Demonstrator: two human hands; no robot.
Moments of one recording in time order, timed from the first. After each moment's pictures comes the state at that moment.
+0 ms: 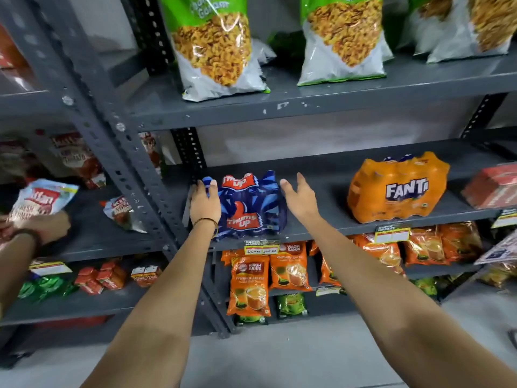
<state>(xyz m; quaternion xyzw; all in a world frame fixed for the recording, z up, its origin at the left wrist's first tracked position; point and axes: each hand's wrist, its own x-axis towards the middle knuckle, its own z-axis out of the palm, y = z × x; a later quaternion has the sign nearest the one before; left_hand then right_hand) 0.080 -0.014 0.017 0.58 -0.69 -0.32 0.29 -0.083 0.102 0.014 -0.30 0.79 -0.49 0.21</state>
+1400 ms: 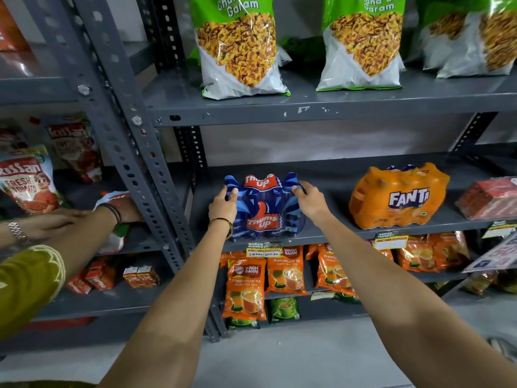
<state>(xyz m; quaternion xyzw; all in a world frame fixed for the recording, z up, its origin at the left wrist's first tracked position) 0.070 -0.013 0.004 0.54 -0.67 -0.43 0.27 -0.093 0.092 0.009 -0.30 0.81 -0.46 0.22</state>
